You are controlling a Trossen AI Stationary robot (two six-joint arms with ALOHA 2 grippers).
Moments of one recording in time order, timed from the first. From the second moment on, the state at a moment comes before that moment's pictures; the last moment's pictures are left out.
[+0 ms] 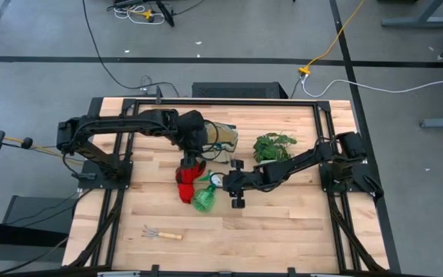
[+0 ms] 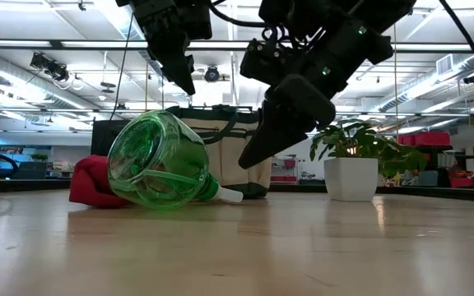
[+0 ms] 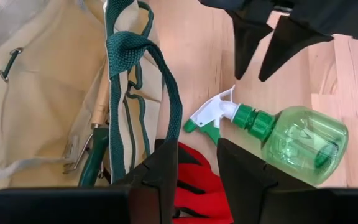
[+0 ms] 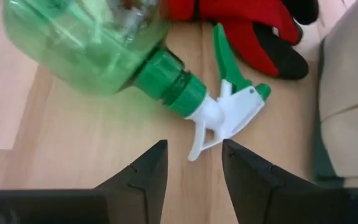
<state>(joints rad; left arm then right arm) 0.20 1.49 1.27 -0.81 0.15 0.11 0.19 1.86 1.07 -0.06 0.20 0.02</state>
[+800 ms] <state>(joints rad) 0.20 1.49 1.27 -0.78 0.20 -0.07 0.19 1.91 1.07 -0.11 0.32 0.12</state>
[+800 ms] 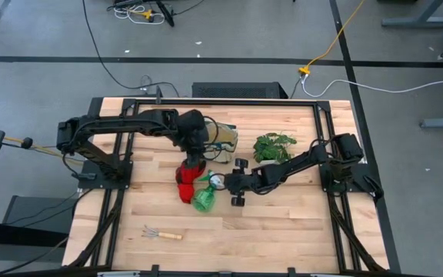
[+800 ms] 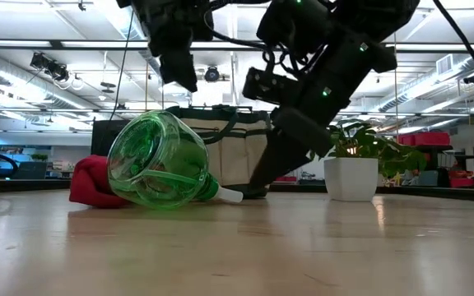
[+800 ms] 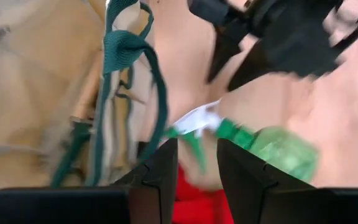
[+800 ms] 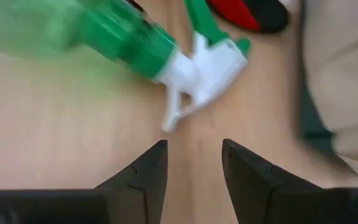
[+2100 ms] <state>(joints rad) -0.08 1.72 1.27 -0.63 0.14 -0.76 0.19 1.65 1.07 -0.62 0.54 0.31</state>
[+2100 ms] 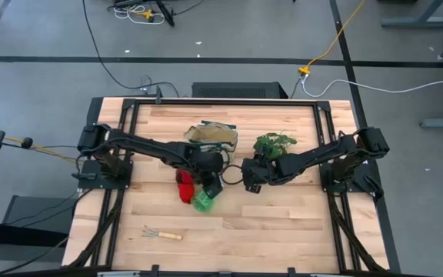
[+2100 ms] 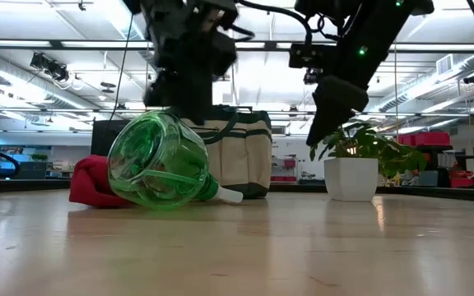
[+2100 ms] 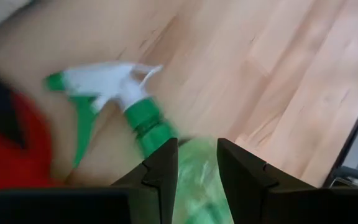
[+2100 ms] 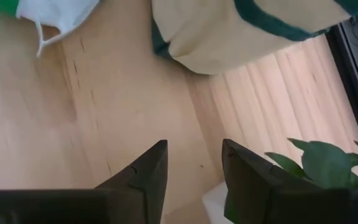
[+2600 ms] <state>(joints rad) -0.08 1.79 1.27 -0.59 0.14 -0.75 0.19 1.63 1.07 -0.79 0.64 0.37</state>
